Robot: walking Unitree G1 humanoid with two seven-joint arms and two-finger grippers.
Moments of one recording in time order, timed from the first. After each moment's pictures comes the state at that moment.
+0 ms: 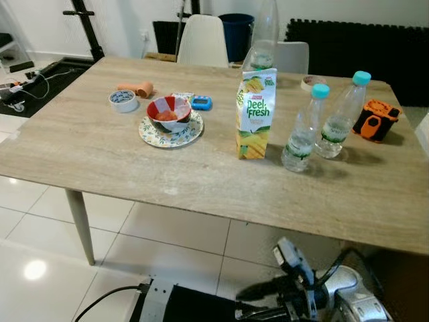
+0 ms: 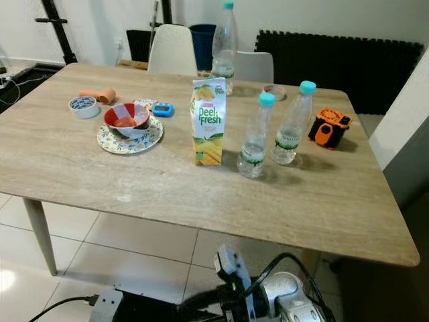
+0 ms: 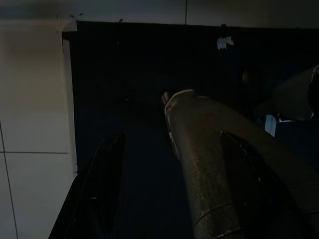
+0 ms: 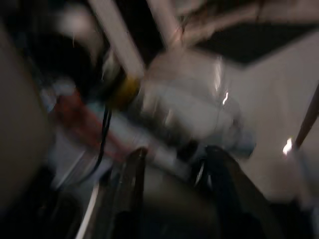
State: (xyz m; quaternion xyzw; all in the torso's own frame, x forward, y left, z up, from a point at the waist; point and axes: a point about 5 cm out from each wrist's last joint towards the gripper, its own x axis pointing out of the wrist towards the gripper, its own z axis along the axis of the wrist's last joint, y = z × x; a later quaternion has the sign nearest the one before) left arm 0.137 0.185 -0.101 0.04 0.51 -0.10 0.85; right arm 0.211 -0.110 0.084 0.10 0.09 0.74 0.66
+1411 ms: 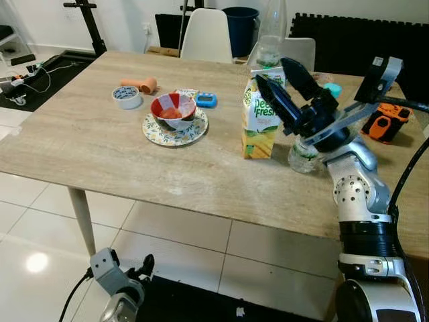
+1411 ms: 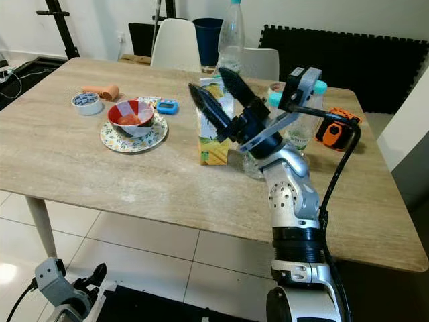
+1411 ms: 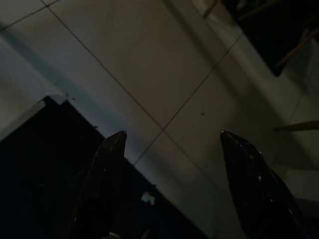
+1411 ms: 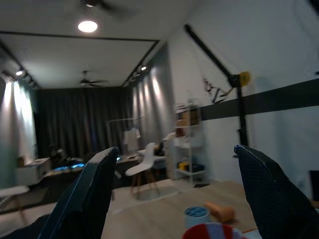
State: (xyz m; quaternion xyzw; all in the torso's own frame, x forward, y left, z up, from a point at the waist) left arm 0.197 0.233 -0.057 -0.31 0.23 0.11 0.91; right arm 0.332 -0.127 0.265 0.18 -0.29 0.42 0.84
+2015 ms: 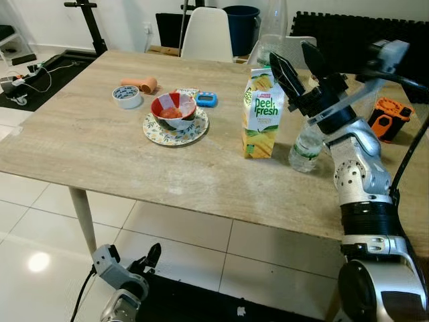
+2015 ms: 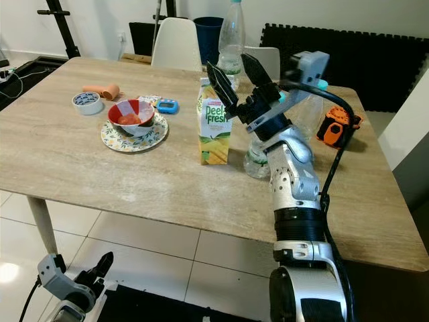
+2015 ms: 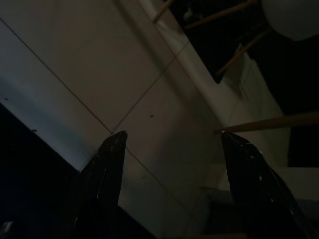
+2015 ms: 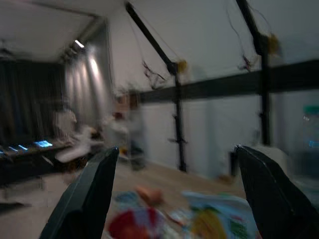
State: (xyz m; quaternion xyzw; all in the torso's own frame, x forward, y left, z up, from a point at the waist) left arm 0.207 0.225 -0.049 -0.40 0.18 0.04 0.90; right arm 0.365 -0.141 0.269 0.10 -0.26 0.28 0.92
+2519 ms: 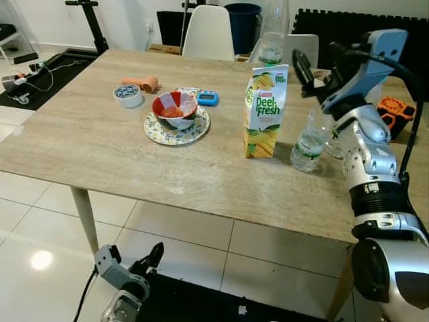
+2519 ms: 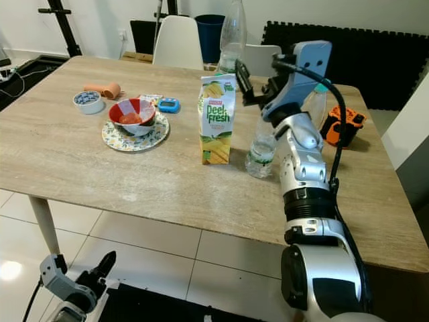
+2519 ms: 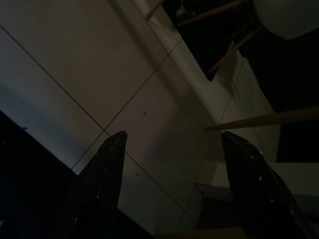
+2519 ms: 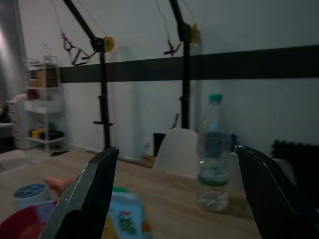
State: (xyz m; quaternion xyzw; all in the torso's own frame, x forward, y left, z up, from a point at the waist) left arm 0.204 0.223 -0.050 -0.41 0.18 0.03 0.89; right arm 0.386 -0.174 0.282 0.02 -0.25 0.13 0.96
